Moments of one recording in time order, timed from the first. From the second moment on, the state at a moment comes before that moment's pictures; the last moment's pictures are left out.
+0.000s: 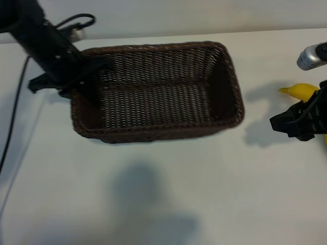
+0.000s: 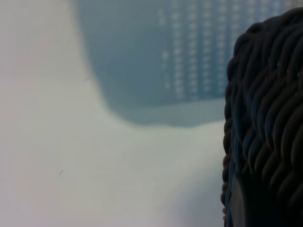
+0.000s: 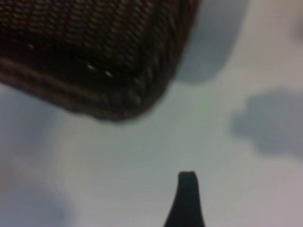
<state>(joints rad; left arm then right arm) -0.19 1.97 -1.49 -0.34 1.14 -0.09 0.11 1.23 -0.72 0.66 0.70 -0.72</state>
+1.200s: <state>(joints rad) -0.30 2.14 -1.50 -0.36 1.00 -0.07 0.11 1.23 -0.72 0.66 0.70 -0.72</state>
